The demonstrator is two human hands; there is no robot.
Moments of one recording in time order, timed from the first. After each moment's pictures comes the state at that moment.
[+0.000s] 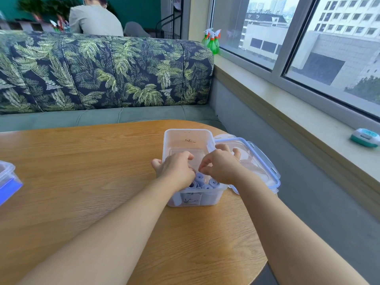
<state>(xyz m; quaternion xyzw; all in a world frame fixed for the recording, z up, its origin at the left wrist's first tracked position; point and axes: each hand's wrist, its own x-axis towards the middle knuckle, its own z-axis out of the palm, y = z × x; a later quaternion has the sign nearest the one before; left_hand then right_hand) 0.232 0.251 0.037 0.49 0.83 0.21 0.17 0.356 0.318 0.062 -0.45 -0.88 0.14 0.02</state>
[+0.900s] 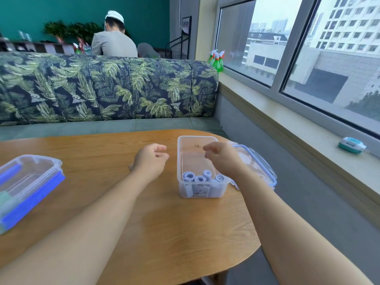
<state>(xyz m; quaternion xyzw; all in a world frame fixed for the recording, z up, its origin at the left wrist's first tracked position) 0.172 0.164 0.082 0.37 0.79 0.45 0.20 0.353 0.268 0.099 -0.45 -0.80 0.32 0.23</state>
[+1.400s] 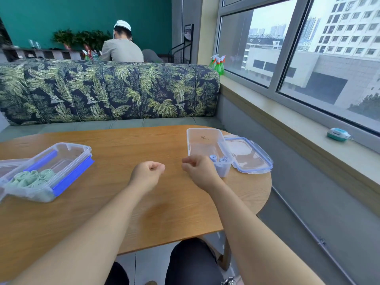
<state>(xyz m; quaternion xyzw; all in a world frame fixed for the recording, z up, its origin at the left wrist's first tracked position) 0.179 0.050 0.056 0.36 0.77 0.47 0.23 0.325 0.134 0.071 -0.42 -0.76 0.41 0.28</state>
